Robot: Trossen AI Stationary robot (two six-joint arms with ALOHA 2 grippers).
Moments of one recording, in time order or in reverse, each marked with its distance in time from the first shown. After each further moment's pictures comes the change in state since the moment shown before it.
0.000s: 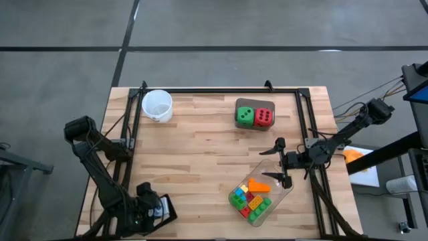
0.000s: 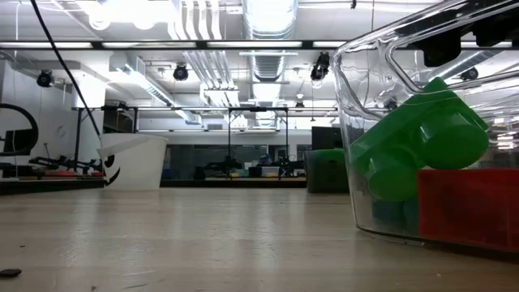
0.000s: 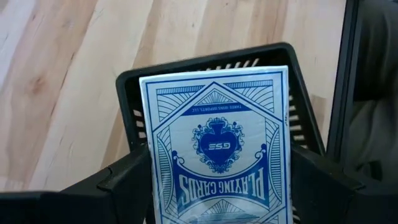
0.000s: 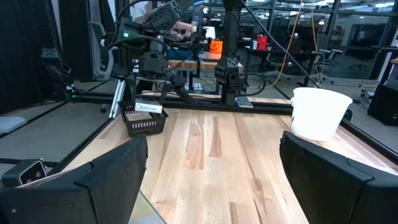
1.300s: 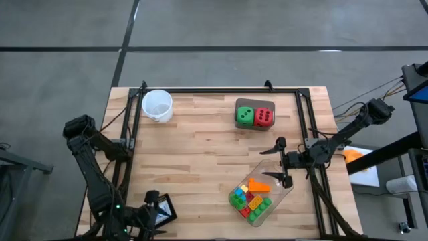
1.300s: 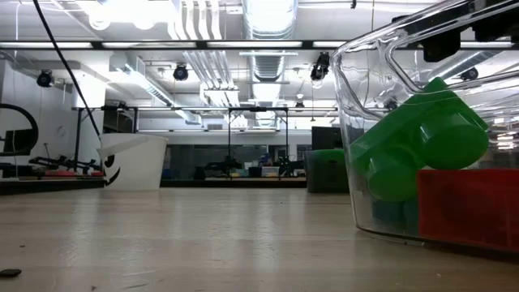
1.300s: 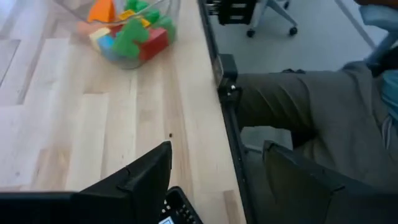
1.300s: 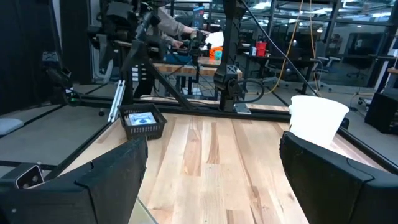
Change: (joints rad) left arm 0.006 -0.016 0.285 0.070 -0.219 0.538; right arm 0.000 -0.011 0.005 0.008 0.000 -0.034
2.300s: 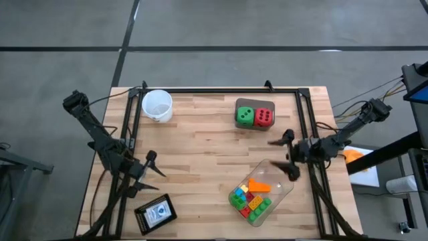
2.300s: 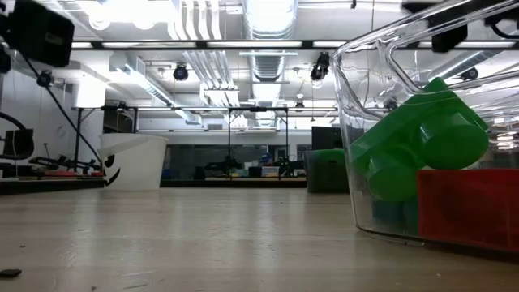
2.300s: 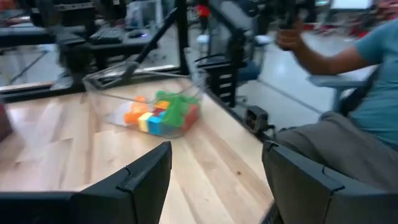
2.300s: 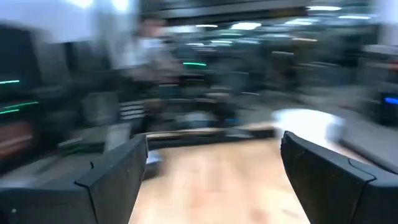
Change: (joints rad) left arm 0.218 -0.952 -1.012 0.784 0.167 0.695; right arm 0.017 -0.229 -0.004 -0.073 0.112 0.073
